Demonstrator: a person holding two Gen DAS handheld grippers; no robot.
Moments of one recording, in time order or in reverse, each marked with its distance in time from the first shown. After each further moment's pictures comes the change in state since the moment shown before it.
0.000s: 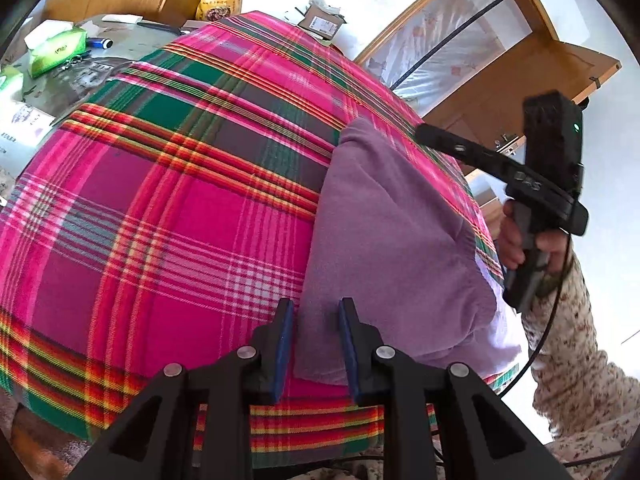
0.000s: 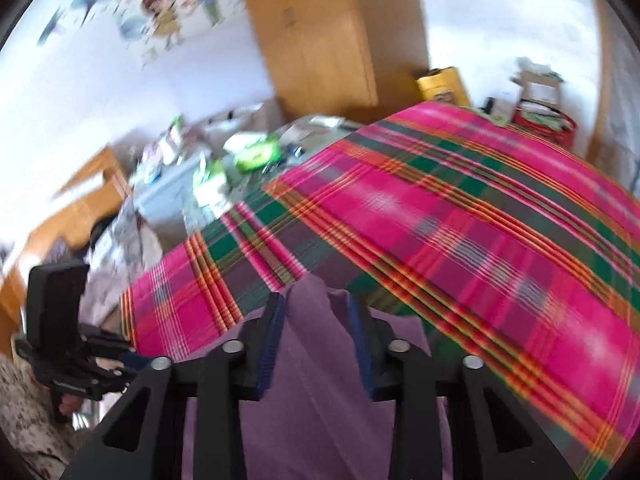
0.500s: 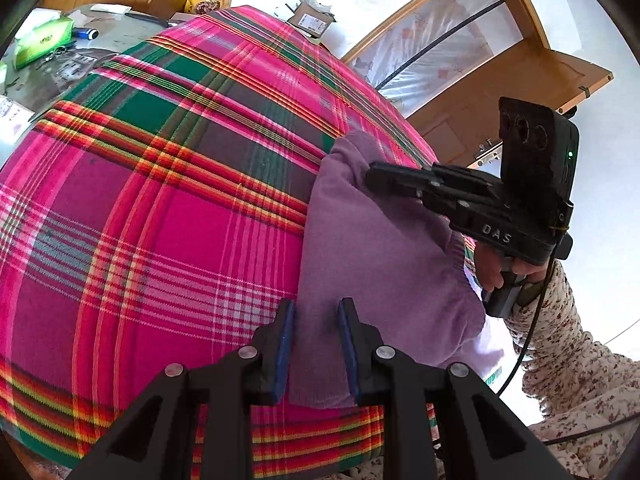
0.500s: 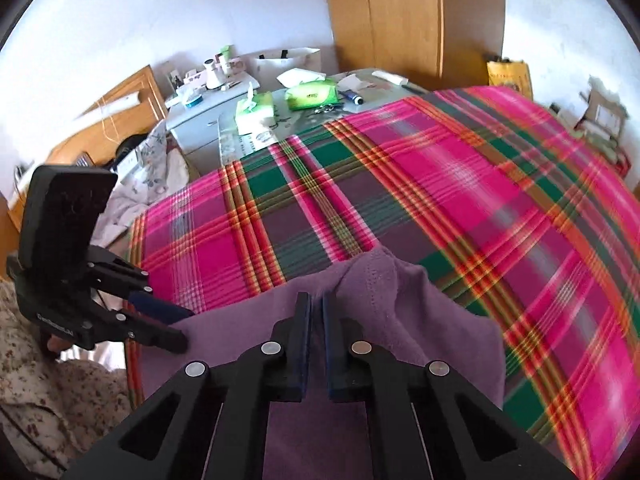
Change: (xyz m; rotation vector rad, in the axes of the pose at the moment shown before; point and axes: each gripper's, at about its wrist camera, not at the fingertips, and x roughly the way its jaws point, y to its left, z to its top) left arm 0.011 0.009 0.014 -0.013 0.011 -0.086; right arm 0.037 0.035 -0.006 -0.188 0.139 0.047
